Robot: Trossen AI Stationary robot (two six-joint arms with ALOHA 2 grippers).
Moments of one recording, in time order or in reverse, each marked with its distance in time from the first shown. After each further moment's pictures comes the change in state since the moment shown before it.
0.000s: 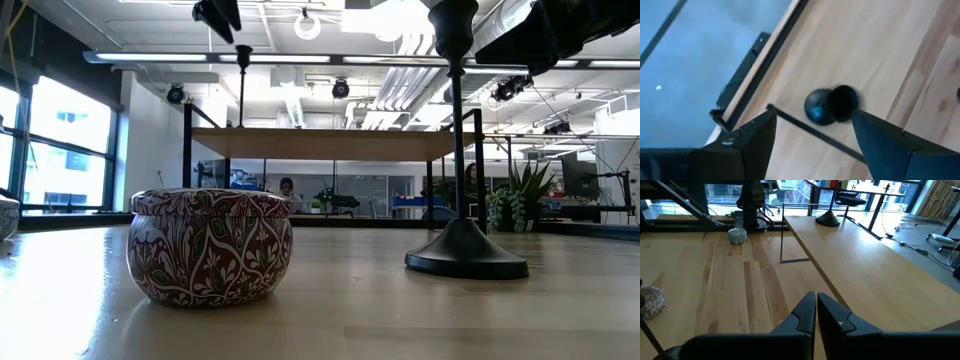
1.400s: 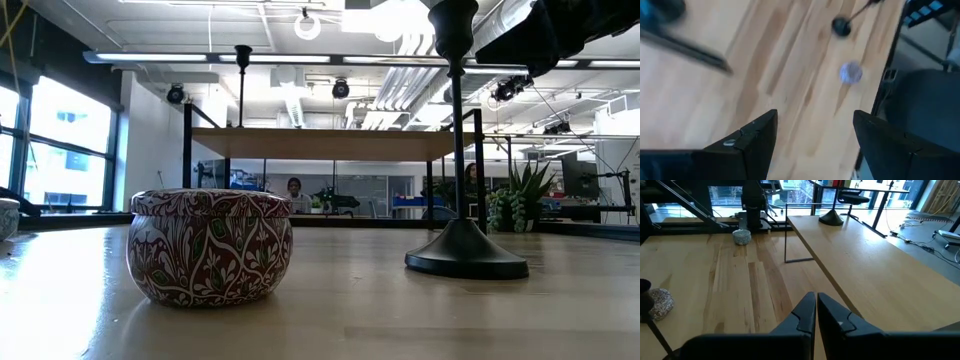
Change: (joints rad) left arm -0.698 -0.444 -0.483 0.002 0.072 -0.680; right arm 0.001 0.000 0.000 0.001 -0.019 0.024
